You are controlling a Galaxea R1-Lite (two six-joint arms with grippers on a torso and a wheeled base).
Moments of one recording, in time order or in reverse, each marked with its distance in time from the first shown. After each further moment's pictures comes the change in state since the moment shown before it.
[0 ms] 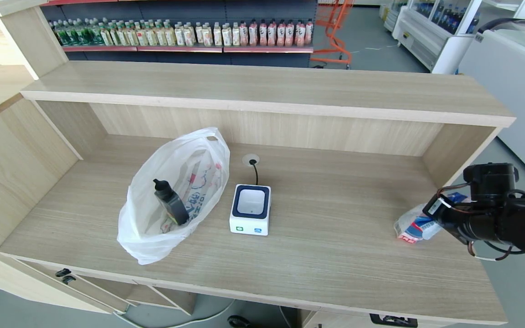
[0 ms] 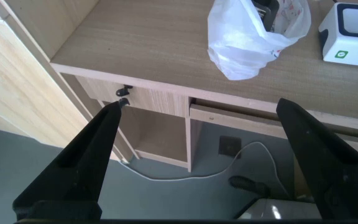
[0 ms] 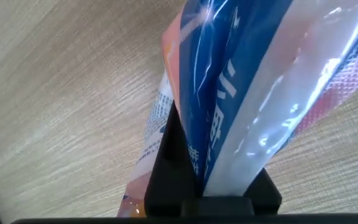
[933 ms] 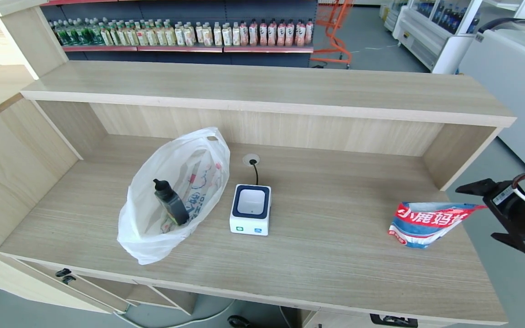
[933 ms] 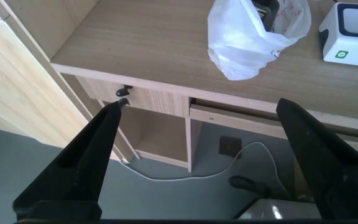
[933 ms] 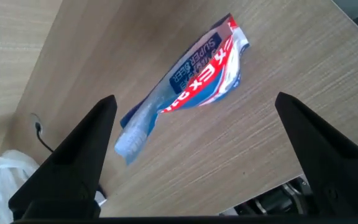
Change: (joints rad) left arm 0.000 0.000 0.000 0.000 0.000 0.000; right arm -0.028 -0.455 0.030 0.379 0.012 0.233
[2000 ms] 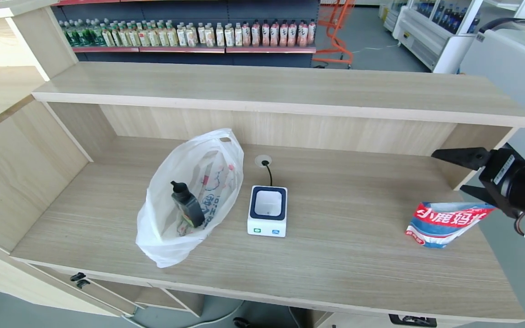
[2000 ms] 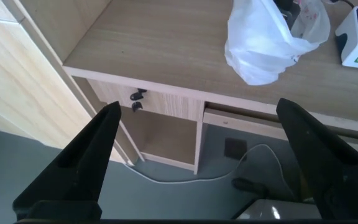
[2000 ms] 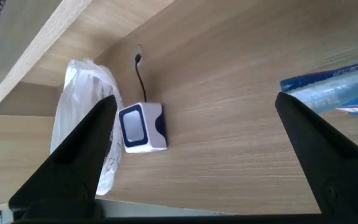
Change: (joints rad) left arm 0.000 0.000 0.000 0.000 0.000 -0.014; right arm 0.140 -0.109 0.012 -0.230 0.223 -0.219
